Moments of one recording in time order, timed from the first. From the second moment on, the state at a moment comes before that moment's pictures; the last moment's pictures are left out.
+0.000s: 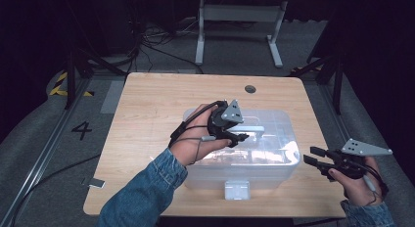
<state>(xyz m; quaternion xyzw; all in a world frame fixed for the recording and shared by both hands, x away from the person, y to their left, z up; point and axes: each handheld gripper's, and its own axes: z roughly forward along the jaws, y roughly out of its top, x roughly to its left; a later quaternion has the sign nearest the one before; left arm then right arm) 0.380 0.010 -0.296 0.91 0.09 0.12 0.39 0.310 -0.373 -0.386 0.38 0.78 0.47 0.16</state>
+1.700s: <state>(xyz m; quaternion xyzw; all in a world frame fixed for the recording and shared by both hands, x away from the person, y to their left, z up) 0.431 -0.001 -0.256 0.93 0.09 0.14 0.34 0.304 -0.369 -0.378 0.36 0.78 0.49 0.16</state>
